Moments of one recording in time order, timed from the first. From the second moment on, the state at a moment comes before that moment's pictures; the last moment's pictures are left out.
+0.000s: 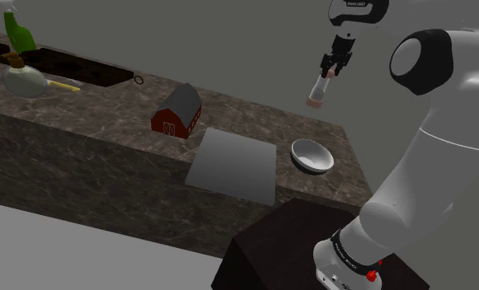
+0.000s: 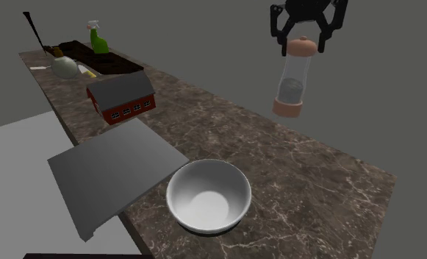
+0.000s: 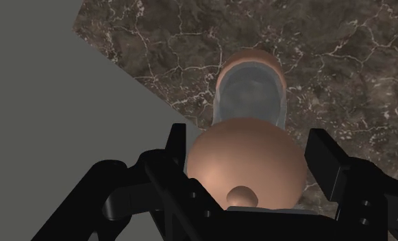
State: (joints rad) arm -0.21 0.27 -0.46 -1.45 -0.02 1.76 -0.48
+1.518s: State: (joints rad) arm -0.19 0.29 -0.46 -1.14 -0.01 1.47 -0.46
